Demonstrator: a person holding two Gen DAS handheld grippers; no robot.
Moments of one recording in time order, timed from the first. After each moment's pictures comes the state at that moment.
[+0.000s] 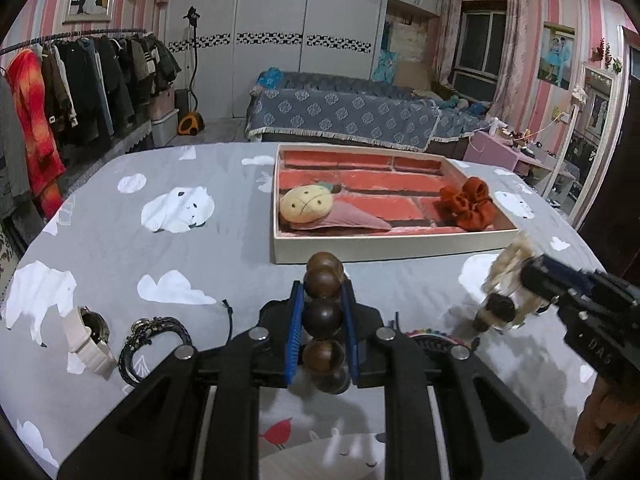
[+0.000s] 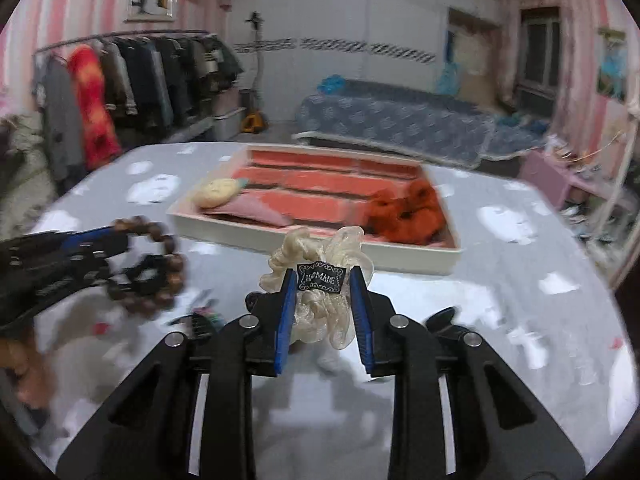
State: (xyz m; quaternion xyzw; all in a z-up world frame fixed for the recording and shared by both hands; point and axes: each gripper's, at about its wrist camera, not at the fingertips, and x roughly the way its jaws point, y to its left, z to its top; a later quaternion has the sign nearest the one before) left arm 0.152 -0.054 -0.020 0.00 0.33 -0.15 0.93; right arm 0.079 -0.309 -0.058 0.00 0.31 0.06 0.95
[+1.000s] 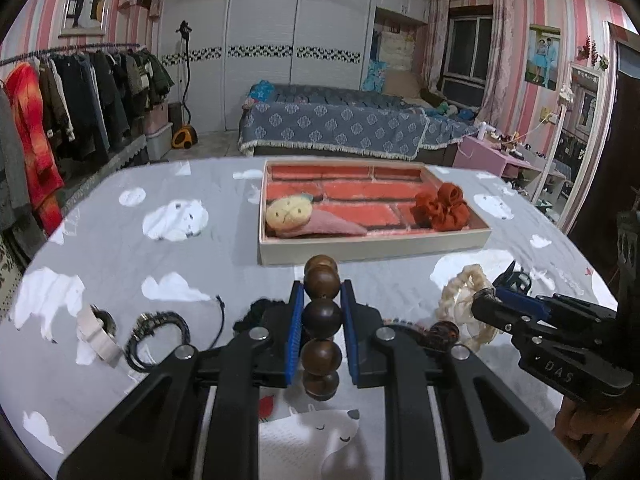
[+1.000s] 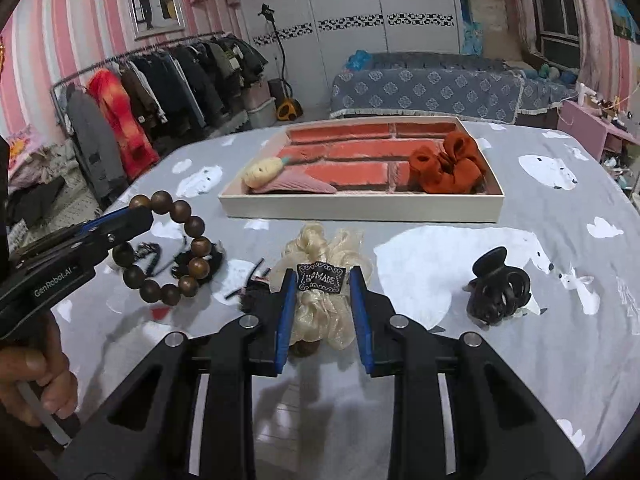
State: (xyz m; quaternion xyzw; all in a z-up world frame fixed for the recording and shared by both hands) left arm 0.122 -0.063 -0.009 0.01 0.32 -0.16 0.94; right arm 0.070 -0.308 -0.071 0.05 0.35 0.11 0.93
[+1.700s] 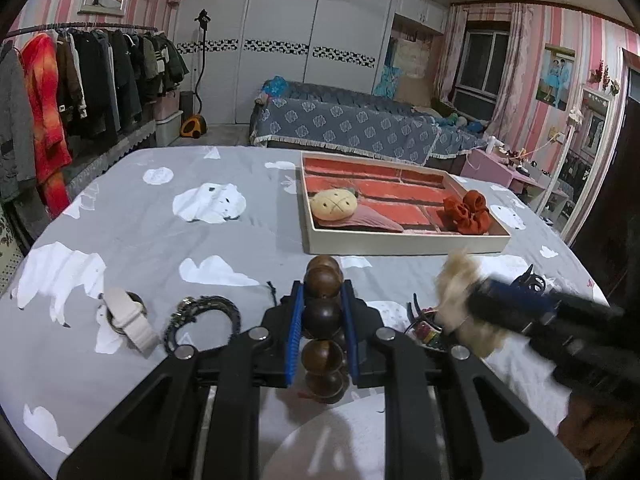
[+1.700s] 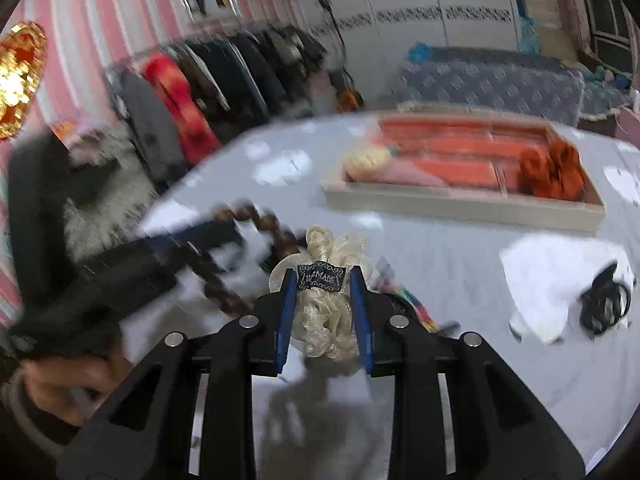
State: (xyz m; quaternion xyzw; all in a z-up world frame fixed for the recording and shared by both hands) left arm 0.119 -0.001 -0.011 -0.03 0.31 -0.15 0.94; right arm 0.072 -0.242 -0.049 0.06 0.32 0.22 0.92
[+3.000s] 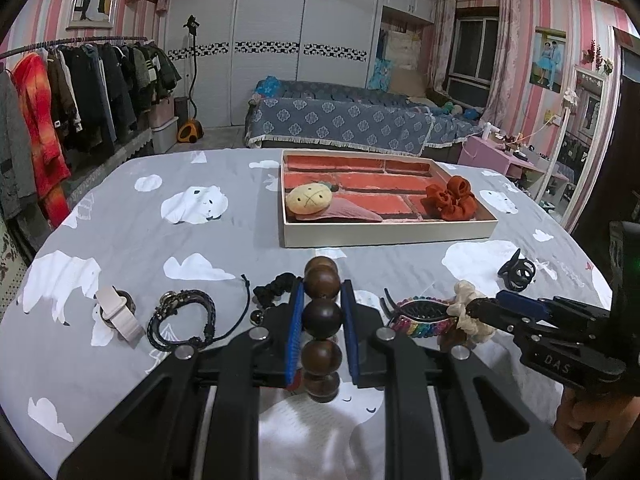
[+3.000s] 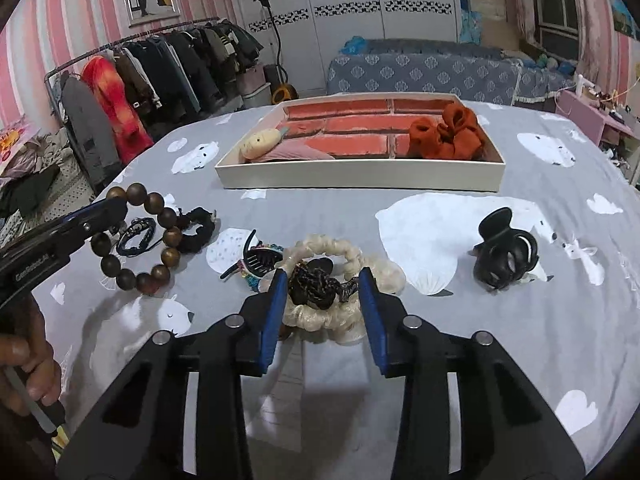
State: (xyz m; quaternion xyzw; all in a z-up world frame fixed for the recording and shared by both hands) left arm 0.108 -0.035 -0.010 0.00 0.32 -0.15 0.94; right arm 0.062 -0.302 -0.086 0.05 0.37 0.10 0.92
